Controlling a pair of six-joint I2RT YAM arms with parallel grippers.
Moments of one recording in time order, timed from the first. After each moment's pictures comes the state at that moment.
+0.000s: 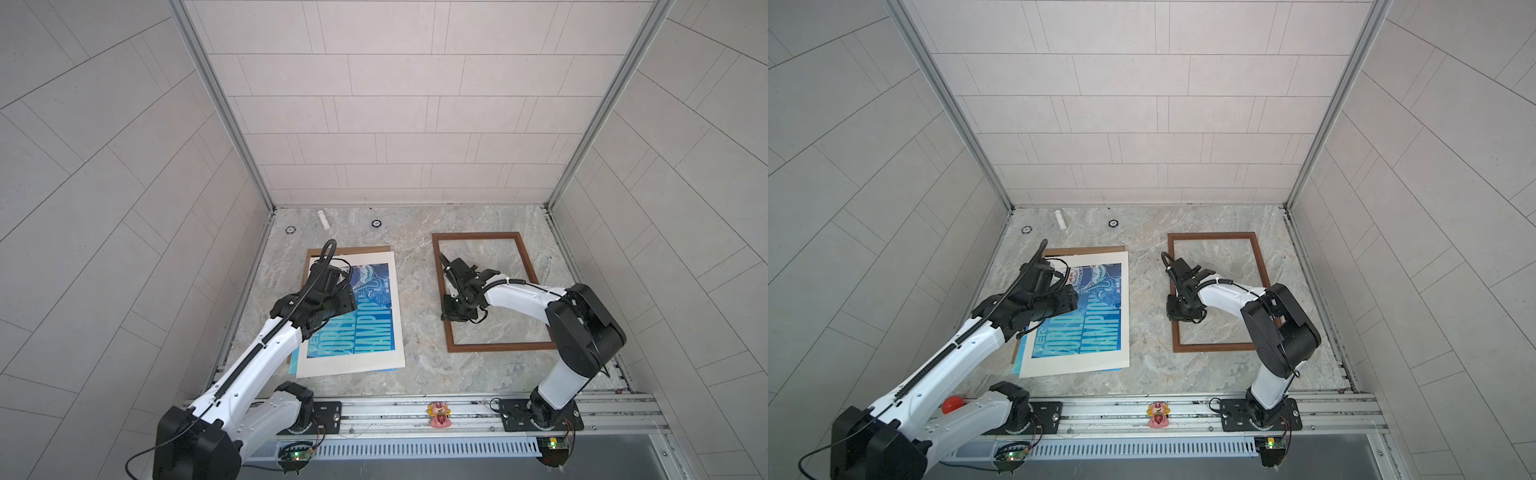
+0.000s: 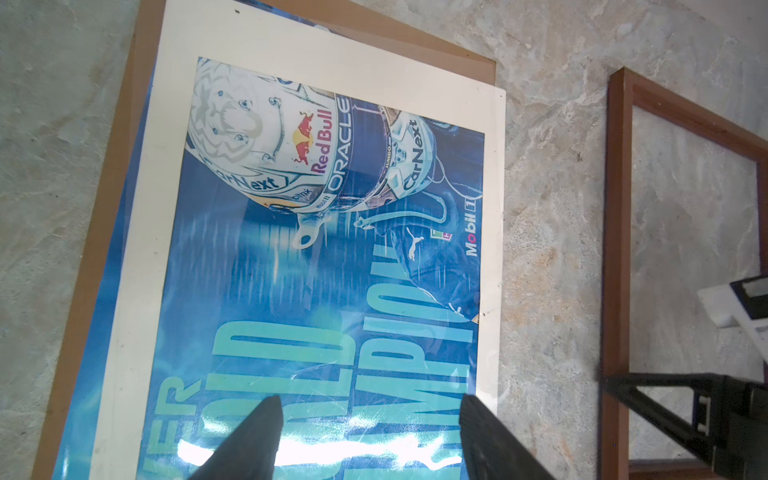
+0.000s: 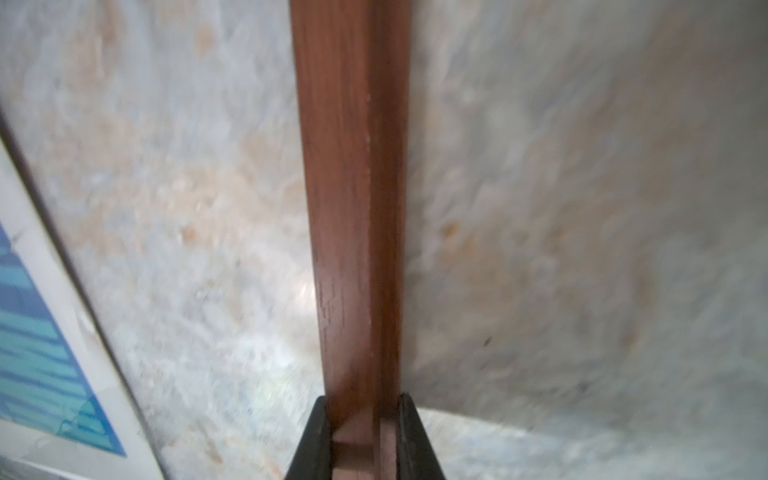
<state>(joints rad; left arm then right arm) -0.37 1.01 0.76 -0.69 -0.05 -0.59 0.58 1.65 0.96 -0.61 -0.18 0.67</state>
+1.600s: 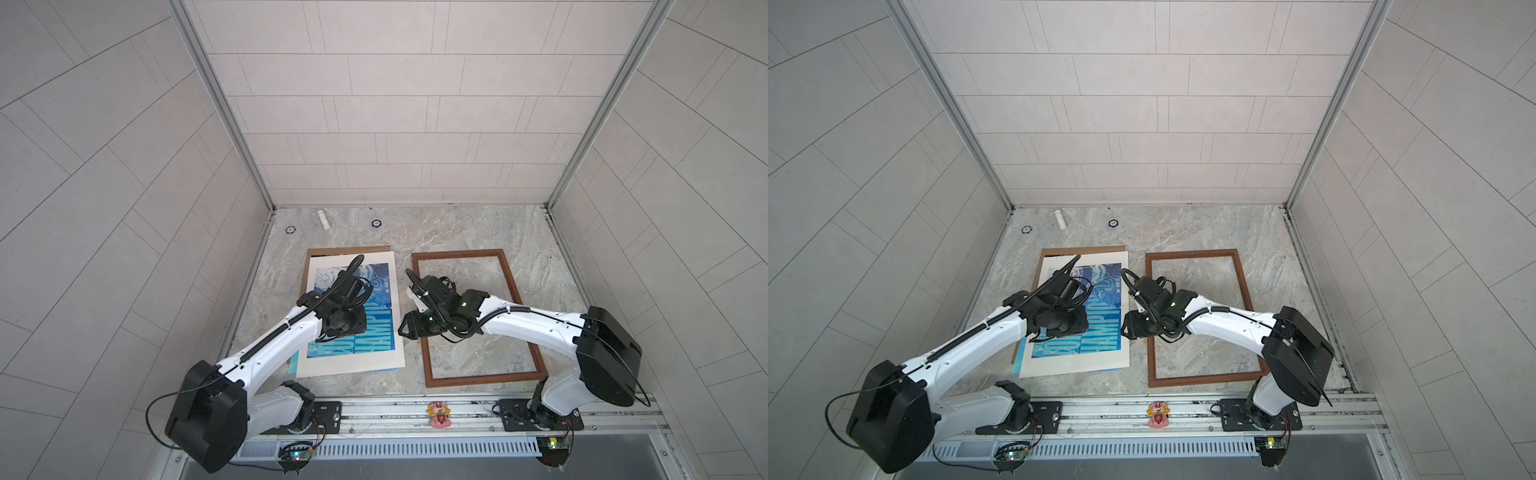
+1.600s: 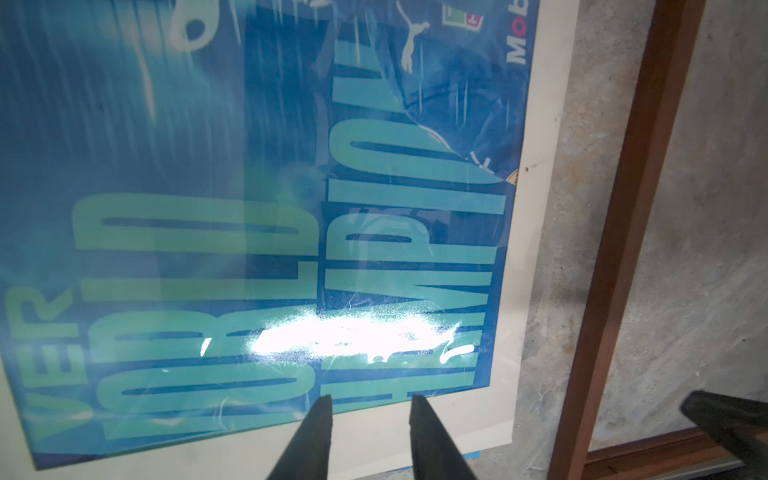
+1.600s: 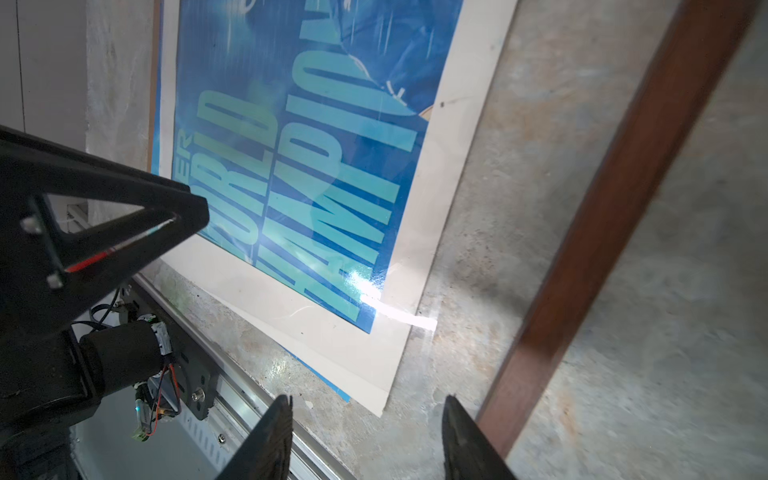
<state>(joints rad) -0.52 1.18 0.73 -0.79 0.08 -0.66 0.90 1.57 0.99 -0.43 -0.25 0.71</state>
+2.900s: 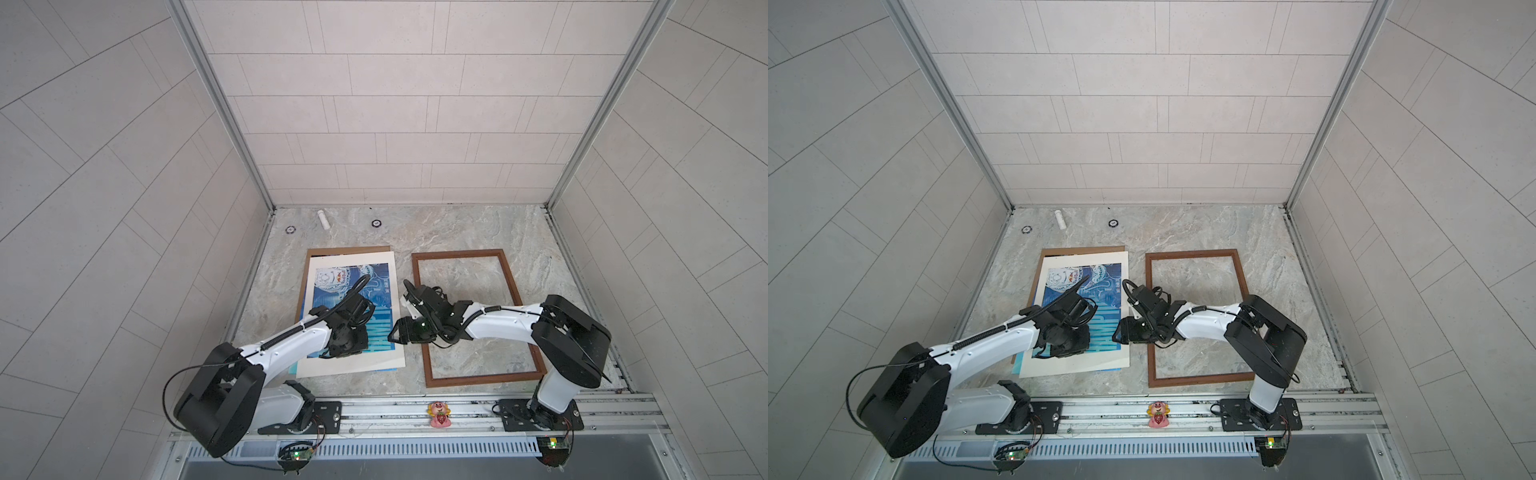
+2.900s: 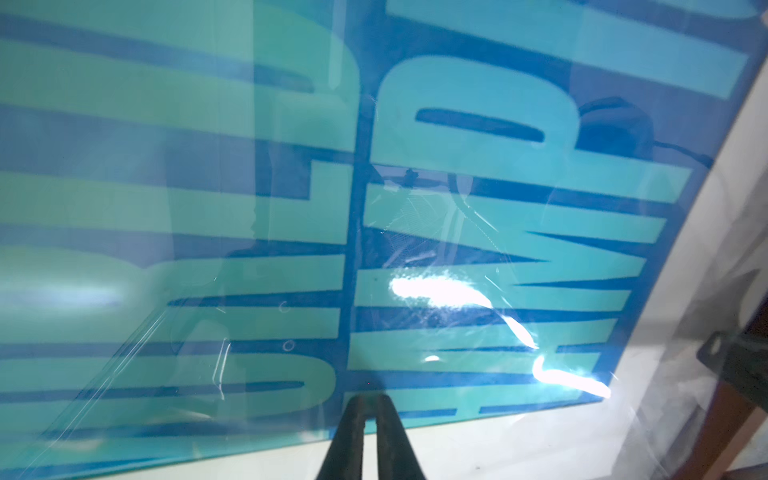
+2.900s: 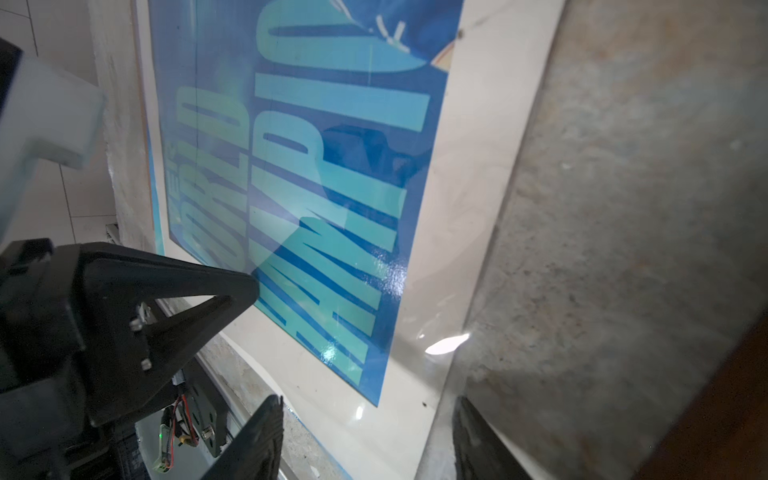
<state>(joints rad) -0.57 1.27 0.57 -0.65 0.10 -0.73 0.89 1.68 0.88 -0.10 -0.34 0.85</state>
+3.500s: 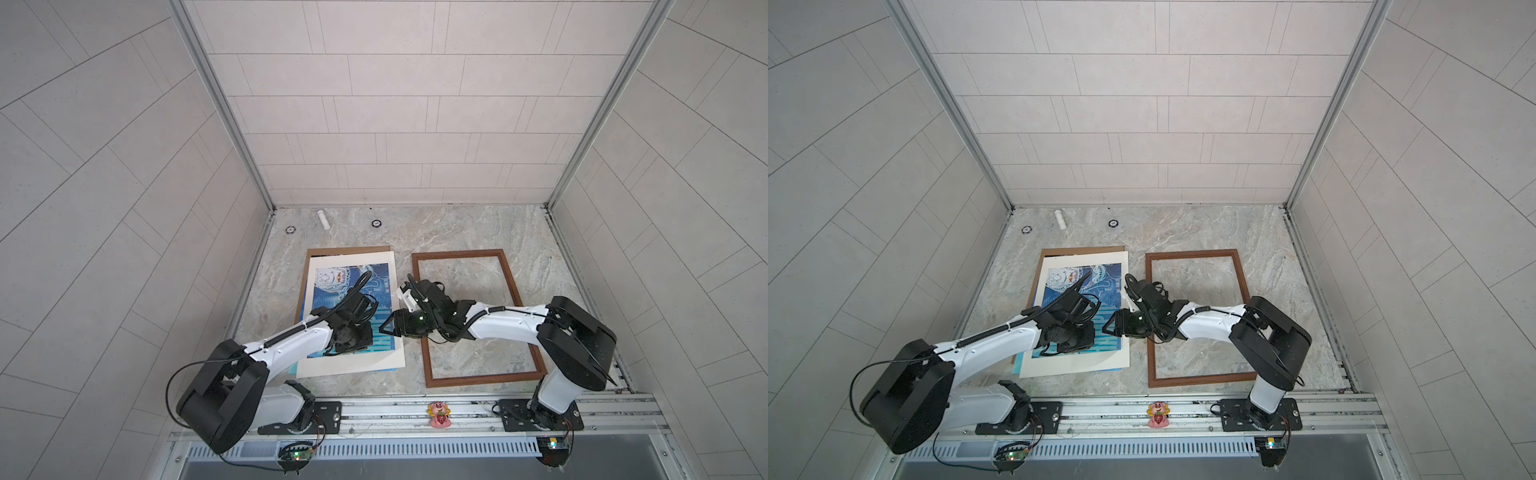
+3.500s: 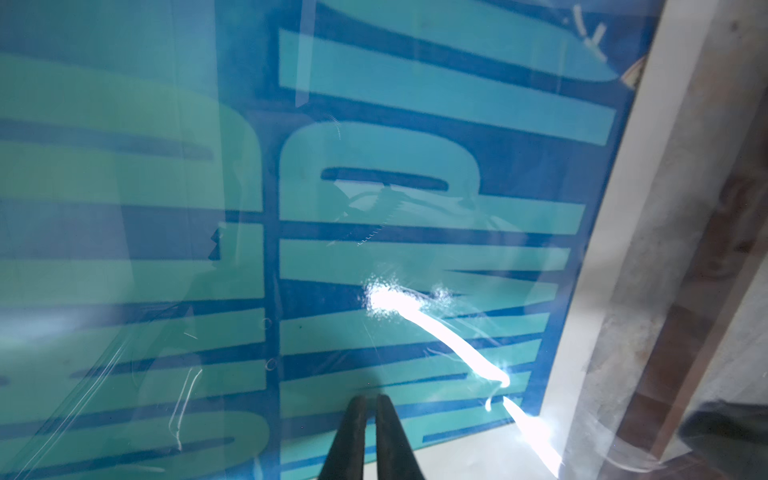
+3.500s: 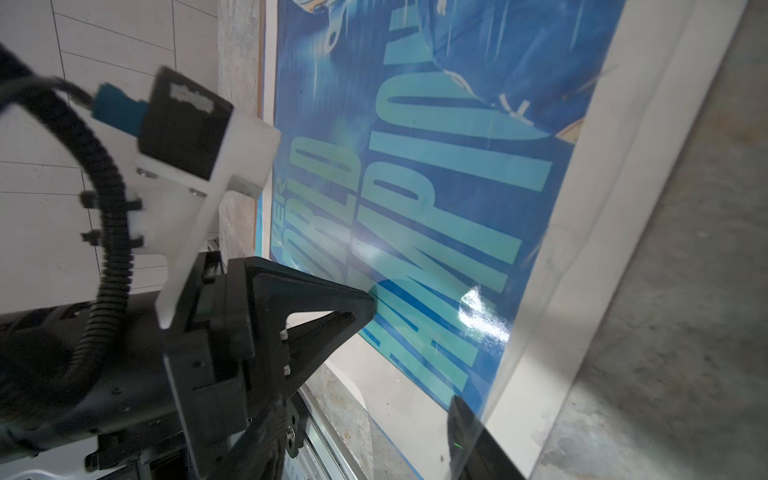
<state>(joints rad) -0.57 1.29 0.55 -0.53 0.14 -0.73 0.88 1.70 0.87 0.08 -0.42 0.95</state>
